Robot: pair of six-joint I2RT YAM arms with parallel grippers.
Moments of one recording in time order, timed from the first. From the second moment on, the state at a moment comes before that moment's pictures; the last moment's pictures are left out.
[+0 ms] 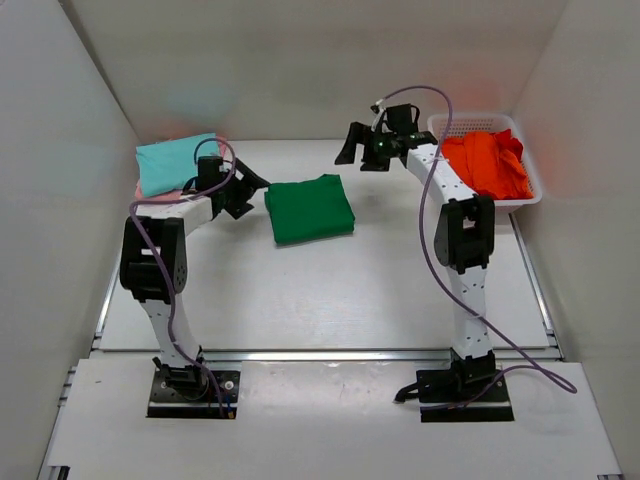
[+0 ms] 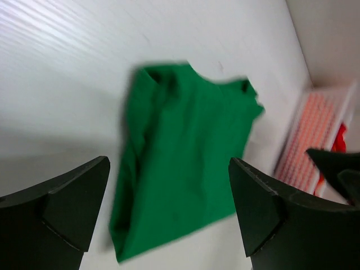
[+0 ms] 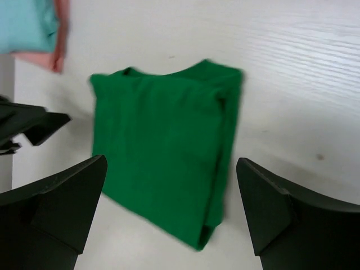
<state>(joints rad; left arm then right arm) -0.07 1.97 1.31 -0.04 0.24 -0.94 0.23 2.40 2.23 -0.55 -0.50 0.40</state>
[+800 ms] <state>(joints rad) -0.22 1.91 1.38 -0.15 0.19 -0.61 0.19 1.37 1.26 -0.42 -0.48 0.26</state>
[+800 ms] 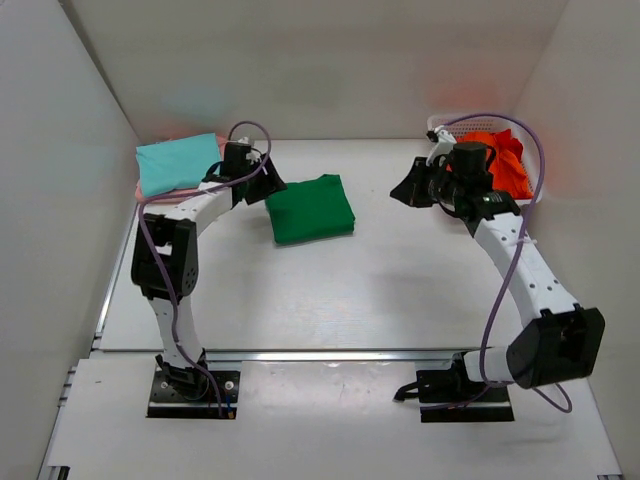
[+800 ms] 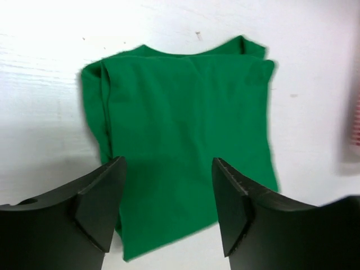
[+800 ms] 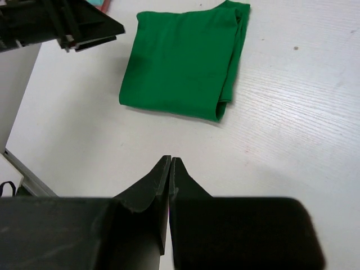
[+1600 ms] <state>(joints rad) -0.35 2.36 1.97 -0.75 -0.11 -0.39 0.08 1.23 1.08 -0.35 -0.49 0.34</state>
